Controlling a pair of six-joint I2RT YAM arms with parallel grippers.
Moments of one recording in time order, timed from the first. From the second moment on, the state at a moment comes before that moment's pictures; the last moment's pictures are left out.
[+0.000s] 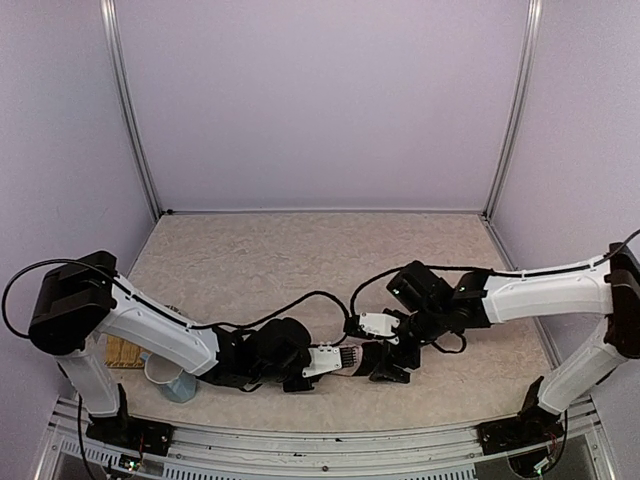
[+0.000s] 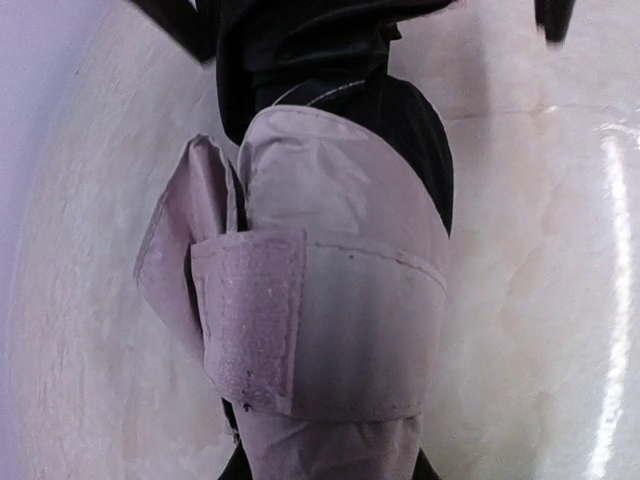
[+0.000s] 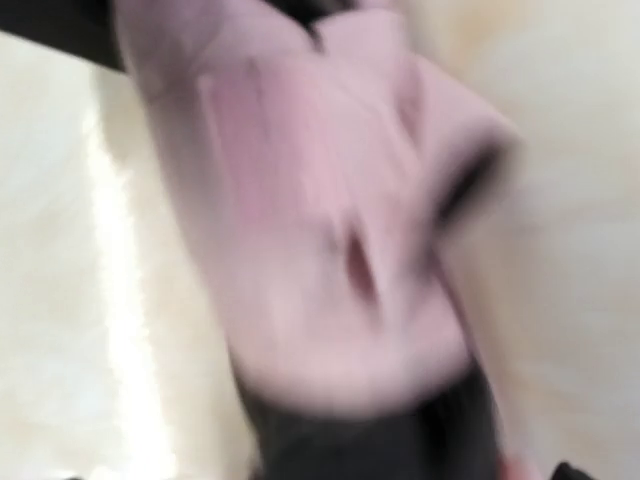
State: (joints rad) left arm -1.21 1.79 0.79 0.27 -0.19 0.50; right arm 0.94 1.53 0.87 -0.43 -0.23 -0.42
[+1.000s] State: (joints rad) left arm -1.21 1.25 0.91 0.09 -0.48 0.66; right arm 0.94 0.91 0.53 0.32 -0.26 0.03
